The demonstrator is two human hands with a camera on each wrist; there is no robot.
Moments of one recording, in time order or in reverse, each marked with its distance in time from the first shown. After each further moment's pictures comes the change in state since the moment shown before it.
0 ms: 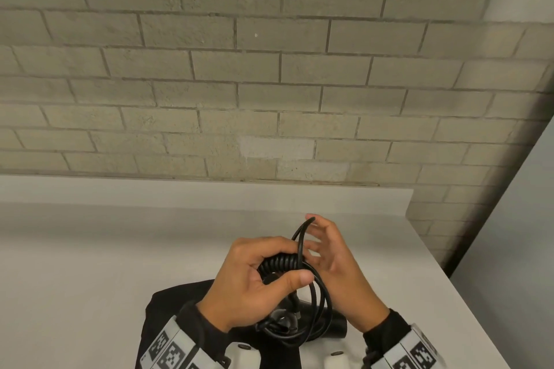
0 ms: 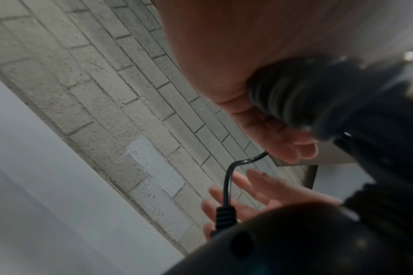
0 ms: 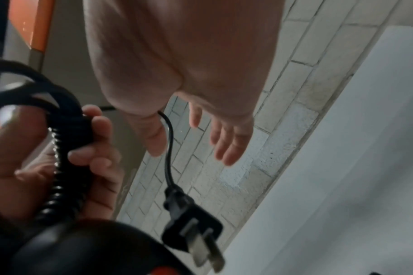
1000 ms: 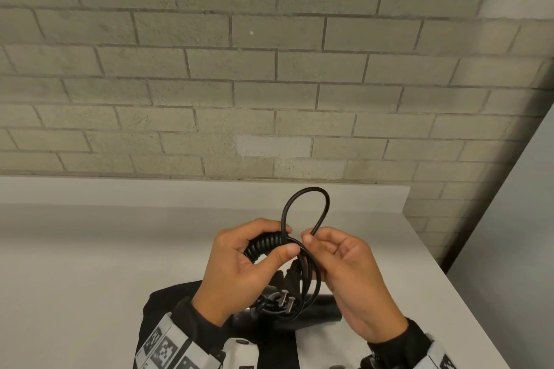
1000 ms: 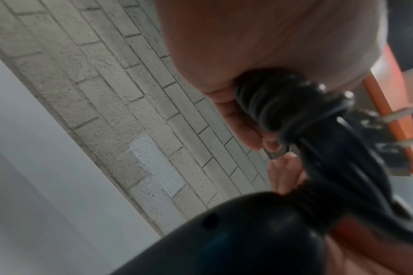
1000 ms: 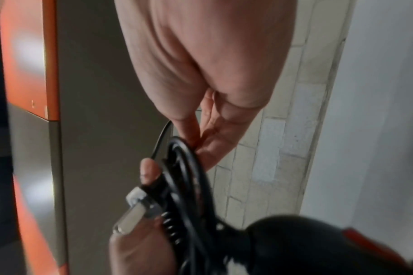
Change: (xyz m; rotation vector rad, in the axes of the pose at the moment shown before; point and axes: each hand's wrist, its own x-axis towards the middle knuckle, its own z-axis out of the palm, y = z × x) left_hand 0.003 -0.002 -0.004 0.064 0.192 -0.085; right_hand -0.020 -0.048 0.004 0.303 0.129 0.130
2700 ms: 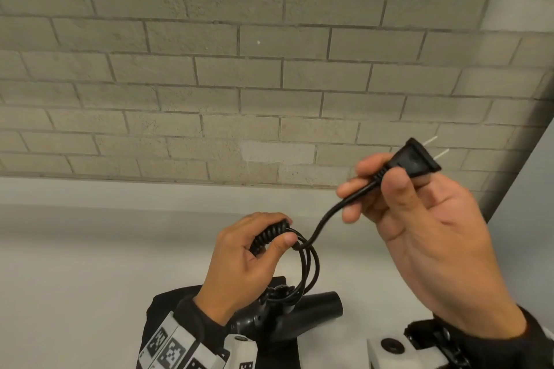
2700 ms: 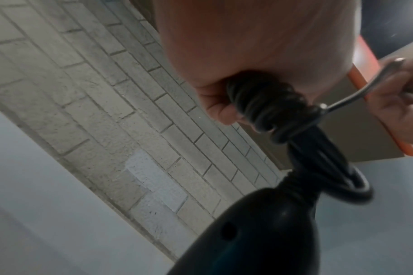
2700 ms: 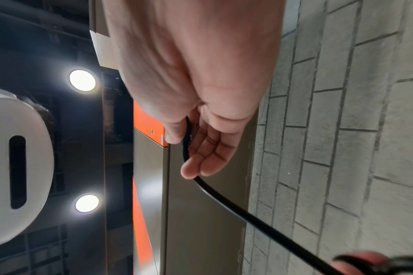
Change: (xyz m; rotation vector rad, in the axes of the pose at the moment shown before) left_hand 0.007 0.002 -0.003 0.194 0.072 0.075; right_hand -0.024 -0.108 0.002 0.114 -0.213 -0.520
